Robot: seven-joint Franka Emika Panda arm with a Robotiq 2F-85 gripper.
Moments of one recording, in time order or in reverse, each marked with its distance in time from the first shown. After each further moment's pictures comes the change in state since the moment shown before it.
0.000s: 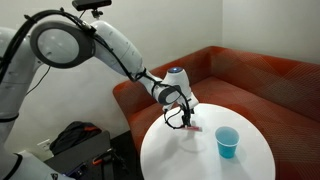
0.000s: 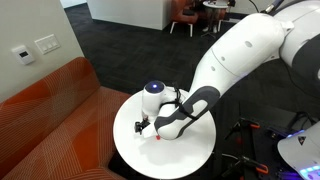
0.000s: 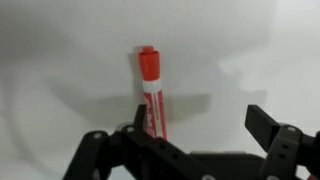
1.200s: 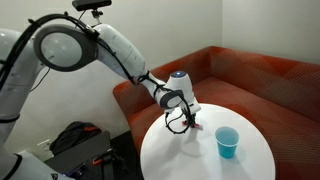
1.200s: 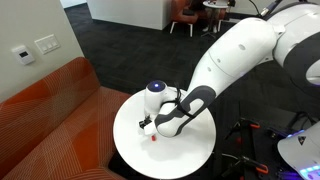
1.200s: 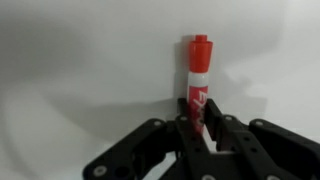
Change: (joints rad) arm -0.019 0.027 -0.010 0.008 0.039 0.000 -0.001
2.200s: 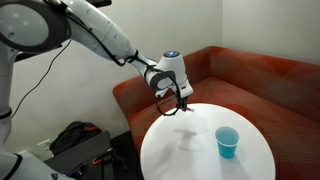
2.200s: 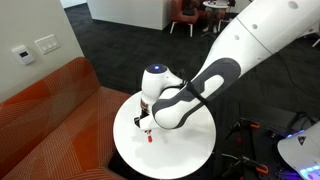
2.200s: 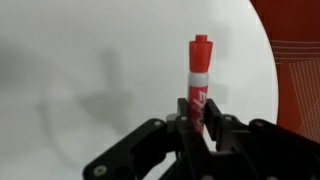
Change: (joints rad) arm 0.002 -0.228 0.057 -0.109 0.100 -0.112 -0.027
